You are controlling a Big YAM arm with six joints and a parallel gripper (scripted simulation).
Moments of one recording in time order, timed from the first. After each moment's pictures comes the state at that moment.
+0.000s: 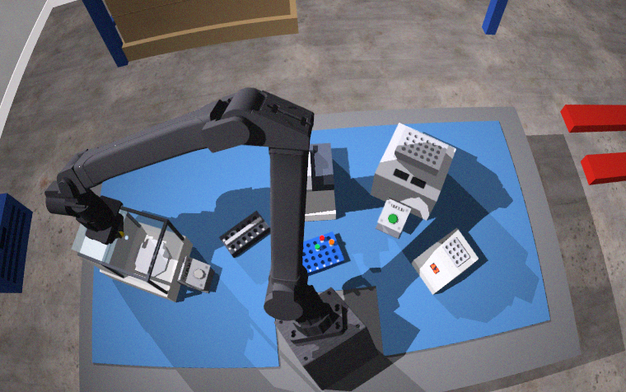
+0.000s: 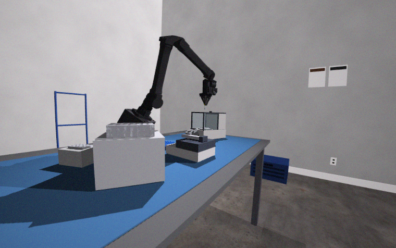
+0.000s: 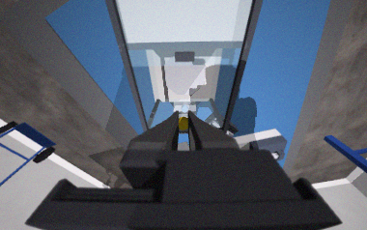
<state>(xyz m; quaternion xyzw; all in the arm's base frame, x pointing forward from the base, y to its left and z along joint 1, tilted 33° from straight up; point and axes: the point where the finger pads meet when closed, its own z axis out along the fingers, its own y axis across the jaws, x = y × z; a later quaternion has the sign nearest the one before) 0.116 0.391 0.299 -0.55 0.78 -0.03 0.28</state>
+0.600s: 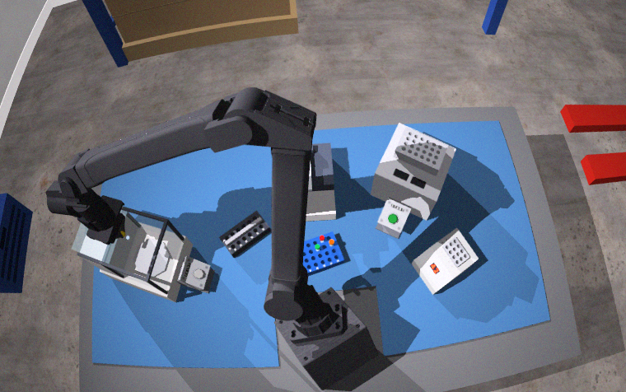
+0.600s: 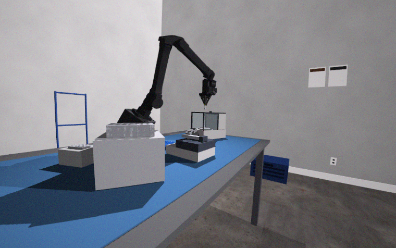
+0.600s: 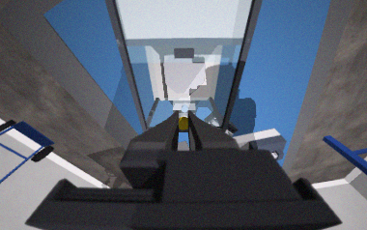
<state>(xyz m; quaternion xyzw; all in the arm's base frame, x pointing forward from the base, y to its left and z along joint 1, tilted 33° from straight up) 0.116 0.387 0.298 -0.55 0.78 -0.04 0.28</state>
